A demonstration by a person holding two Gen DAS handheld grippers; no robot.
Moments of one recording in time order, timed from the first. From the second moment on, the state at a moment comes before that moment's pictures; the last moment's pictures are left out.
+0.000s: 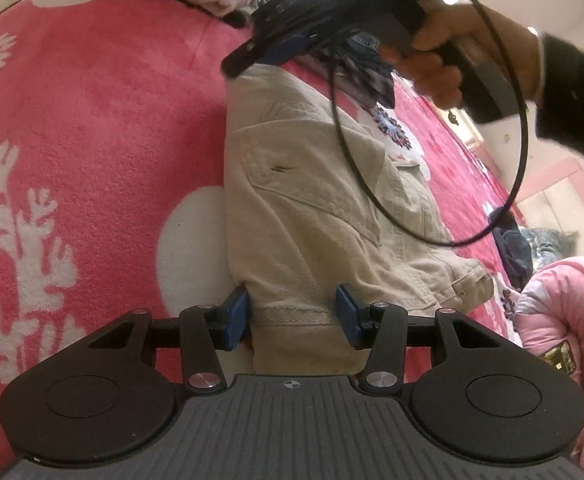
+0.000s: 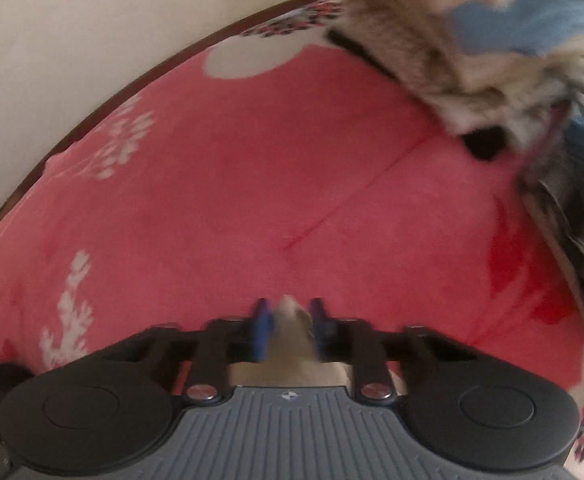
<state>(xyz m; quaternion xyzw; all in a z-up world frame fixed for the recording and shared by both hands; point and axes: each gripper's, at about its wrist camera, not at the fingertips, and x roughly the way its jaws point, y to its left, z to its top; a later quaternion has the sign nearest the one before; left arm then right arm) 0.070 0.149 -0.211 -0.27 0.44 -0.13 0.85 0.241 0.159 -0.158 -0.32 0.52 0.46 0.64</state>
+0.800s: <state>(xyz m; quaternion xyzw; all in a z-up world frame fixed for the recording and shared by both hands) 0.067 0.143 -0.209 -0.25 0.44 -0.14 0.85 0.258 0.168 -0.152 -0.29 0.54 0.45 0.64</state>
